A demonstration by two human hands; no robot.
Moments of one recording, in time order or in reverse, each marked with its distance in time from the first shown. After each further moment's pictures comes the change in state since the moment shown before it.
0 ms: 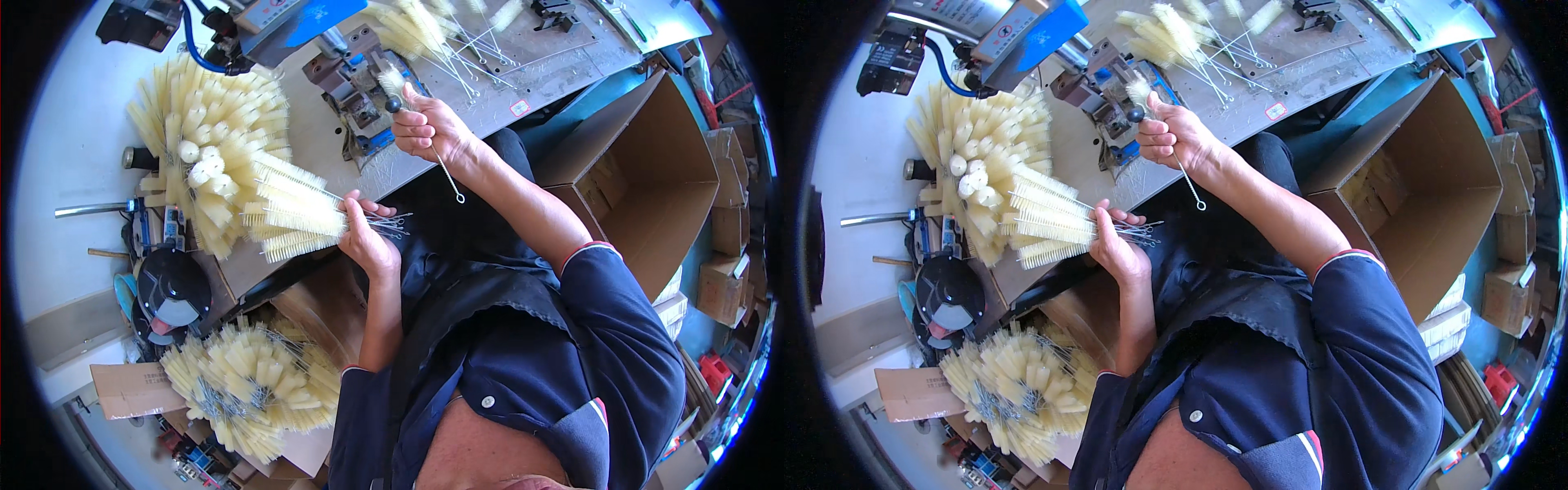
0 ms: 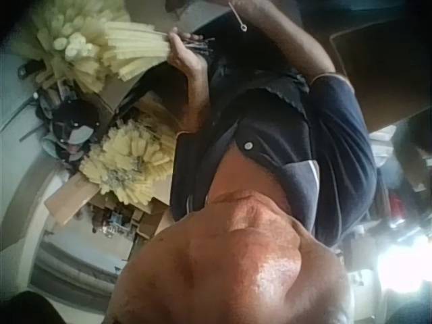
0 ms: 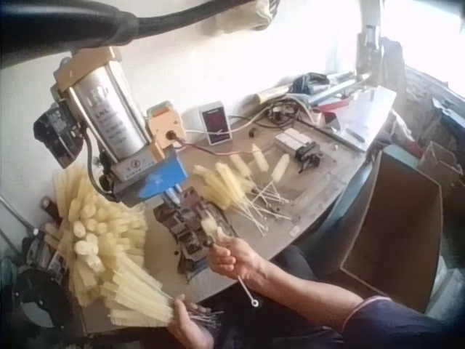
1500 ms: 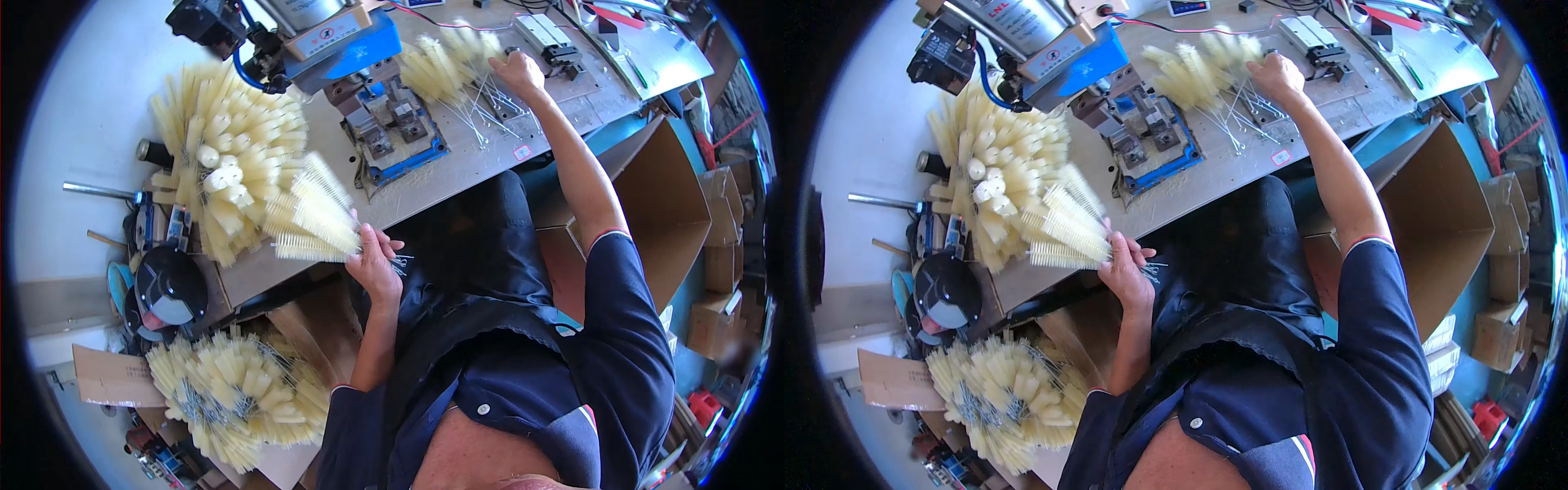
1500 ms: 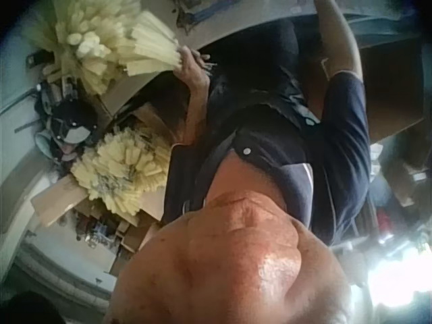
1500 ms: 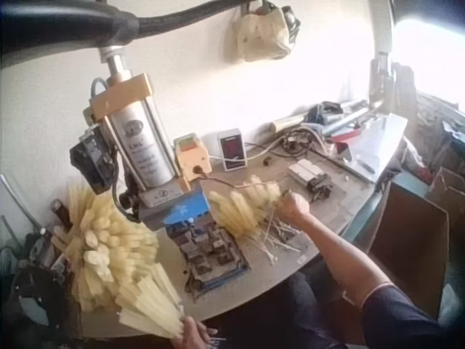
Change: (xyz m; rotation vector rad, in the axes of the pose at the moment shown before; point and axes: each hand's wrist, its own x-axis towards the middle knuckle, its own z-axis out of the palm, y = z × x) left_hand -0.007 0.001 0.002 0.051 -0.060 0.078; right_hand -0.017 -0.221 0.017 -2.372 1.381 -0.448
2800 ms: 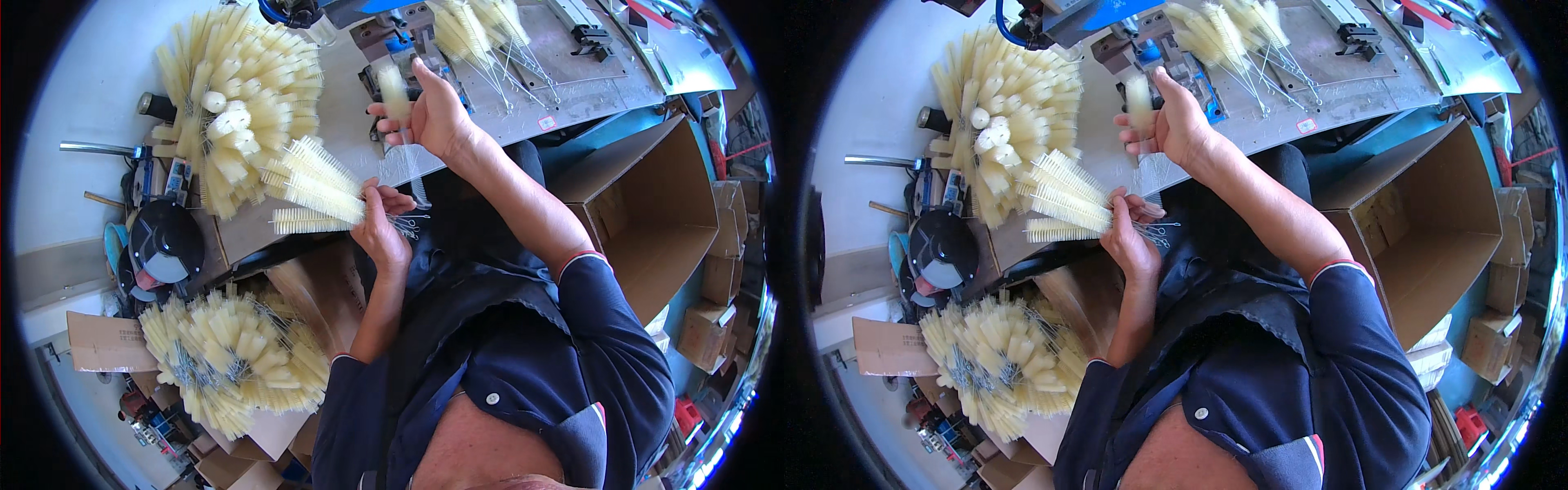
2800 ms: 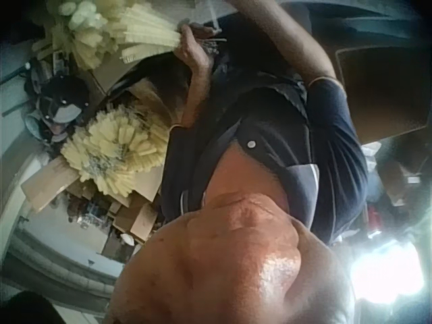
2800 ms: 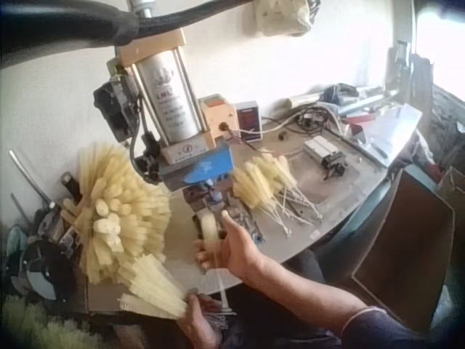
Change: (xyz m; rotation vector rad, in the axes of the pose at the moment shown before) left_hand -0.004 0.004 -0.014 -0.091 0.018 -0.039; right_hand -0.203 -0.171 0.015 1.814 -1.045 0.389
